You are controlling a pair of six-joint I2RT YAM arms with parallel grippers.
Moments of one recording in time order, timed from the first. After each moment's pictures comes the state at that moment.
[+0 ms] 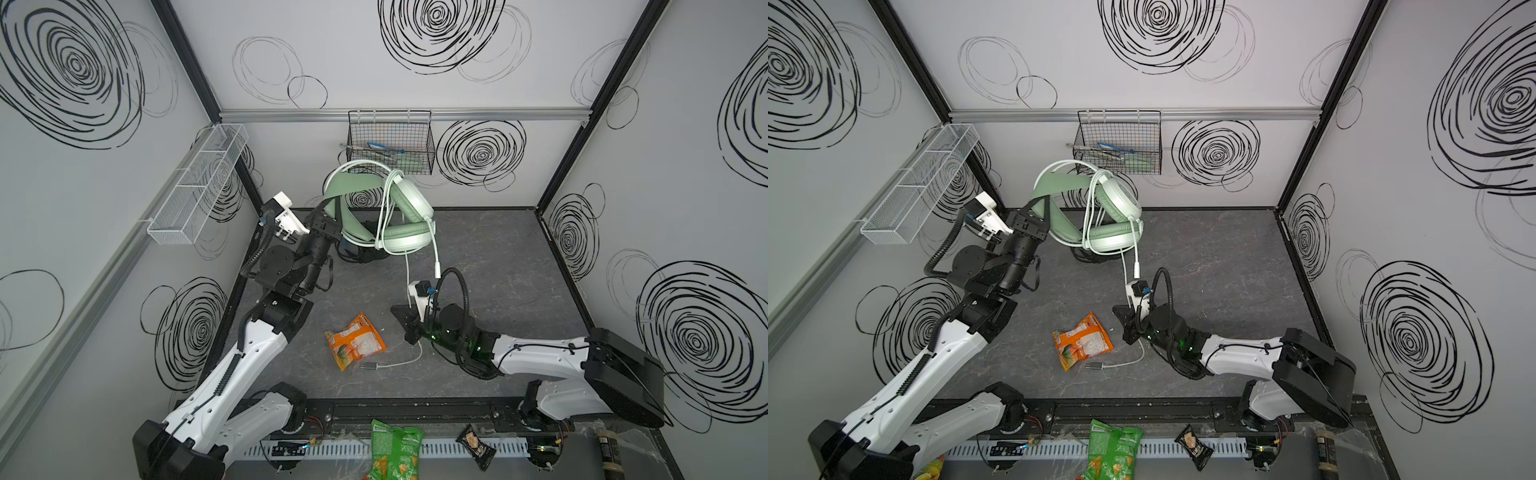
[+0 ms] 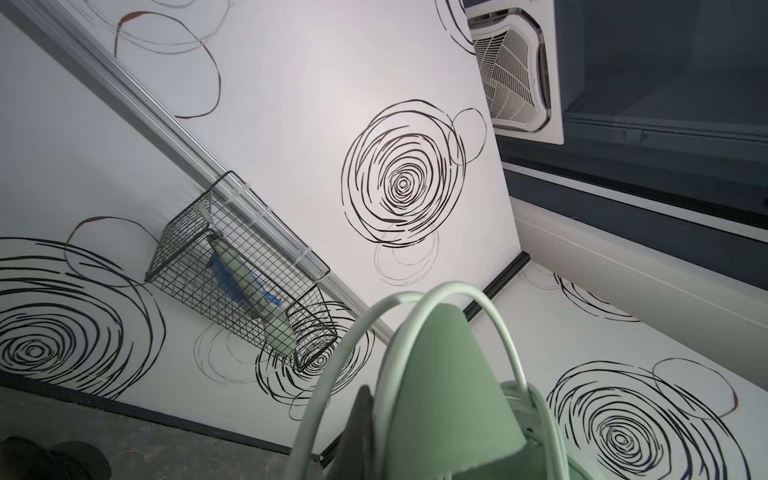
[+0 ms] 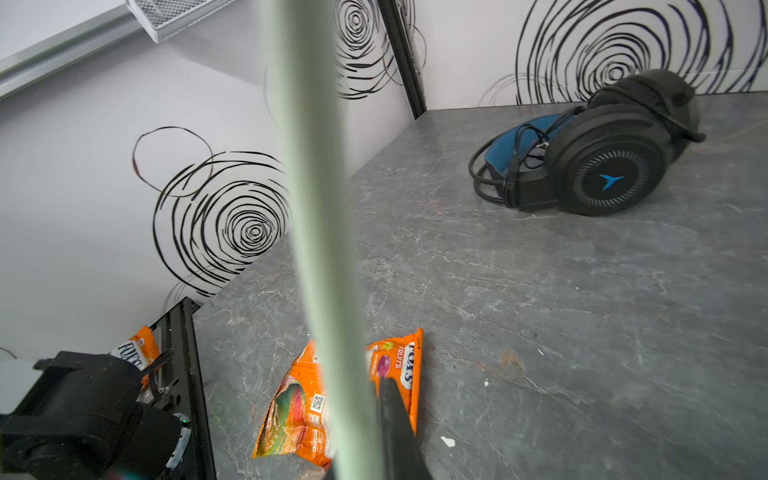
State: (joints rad) left arm -0.39 0.99 0.94 0.43 -0.11 -0.89; right arm 1.09 1.36 0.51 0.64 0.10 0.46
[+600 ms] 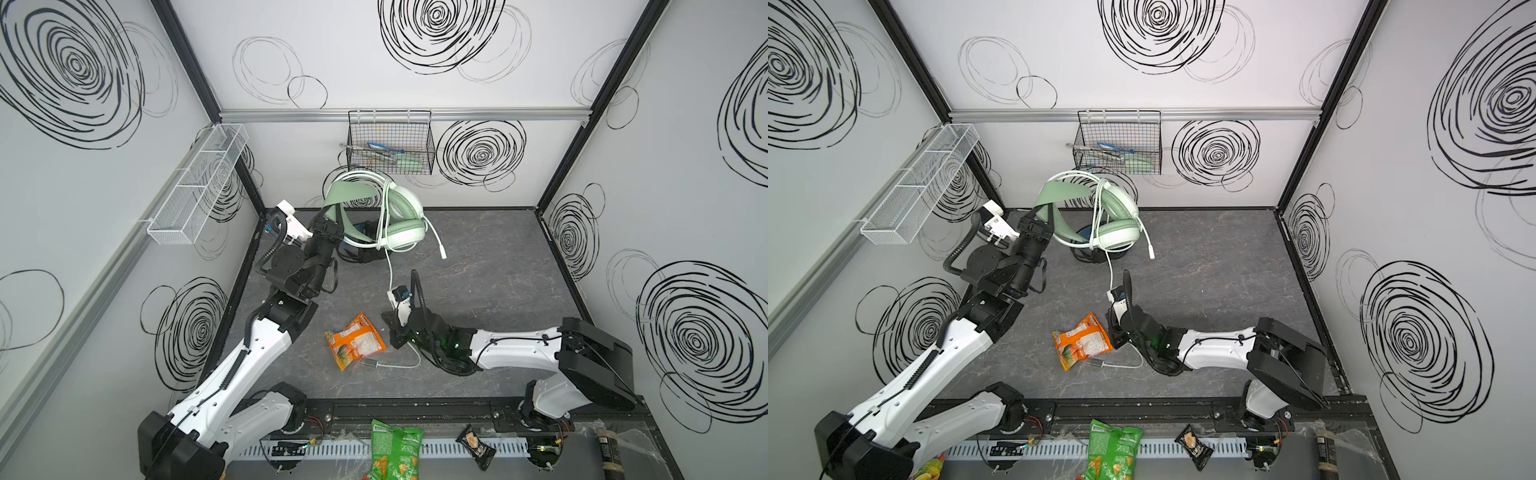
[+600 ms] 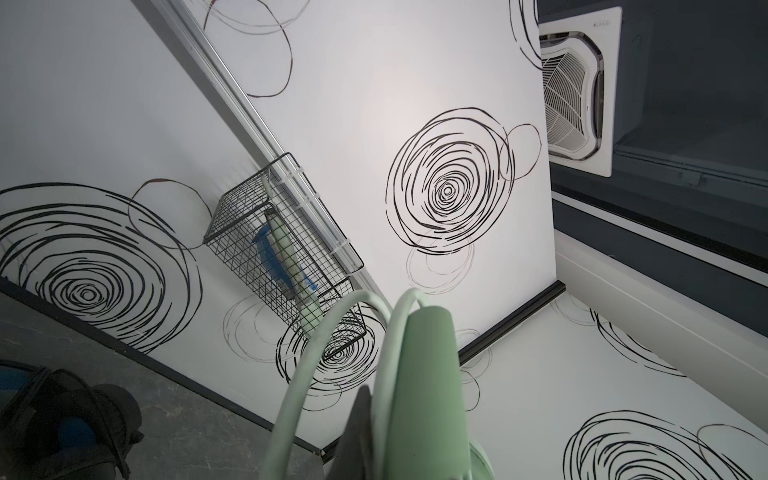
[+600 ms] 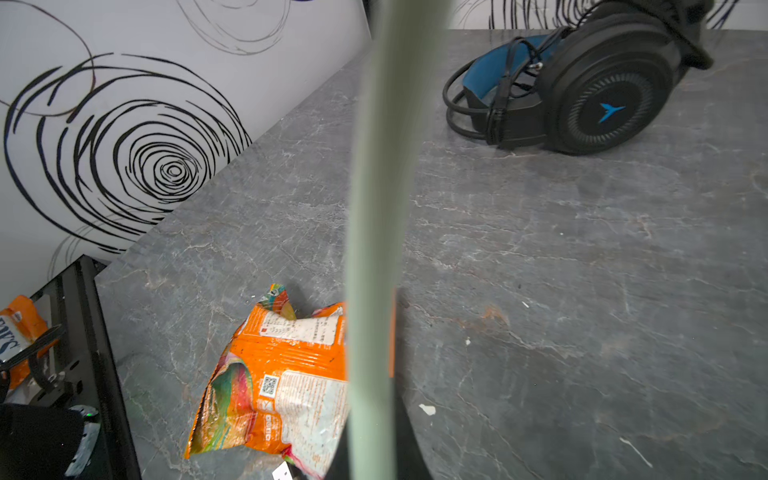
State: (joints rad) left arm -0.43 1.02 0.89 0.42 -0.22 -1.00; right arm 1.20 1.54 0.72 0.38 0.27 0.43
